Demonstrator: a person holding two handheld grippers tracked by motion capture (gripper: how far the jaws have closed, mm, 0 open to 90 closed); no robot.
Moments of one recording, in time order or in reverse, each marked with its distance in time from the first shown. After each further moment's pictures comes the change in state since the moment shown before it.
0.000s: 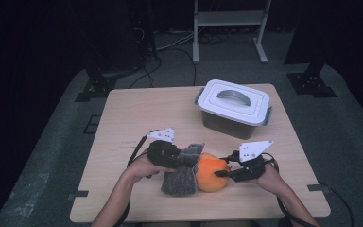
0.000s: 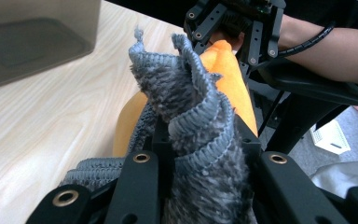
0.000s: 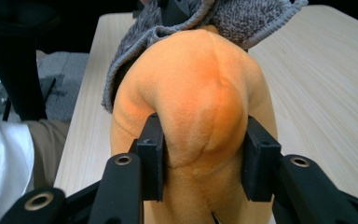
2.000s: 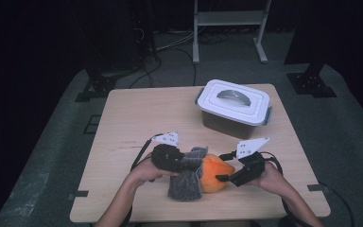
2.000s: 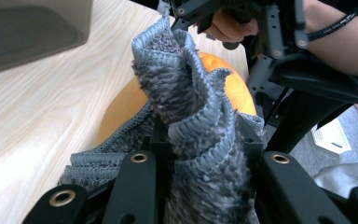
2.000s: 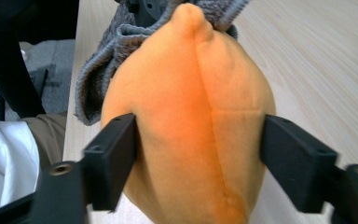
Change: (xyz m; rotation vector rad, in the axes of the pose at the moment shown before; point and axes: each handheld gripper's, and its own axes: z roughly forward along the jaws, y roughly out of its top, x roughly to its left) left arm -0.005 -0.003 0.021 0.019 -0.001 -0.015; right arm 0.003 0.009 -0.004 0.136 -0.047 0.106
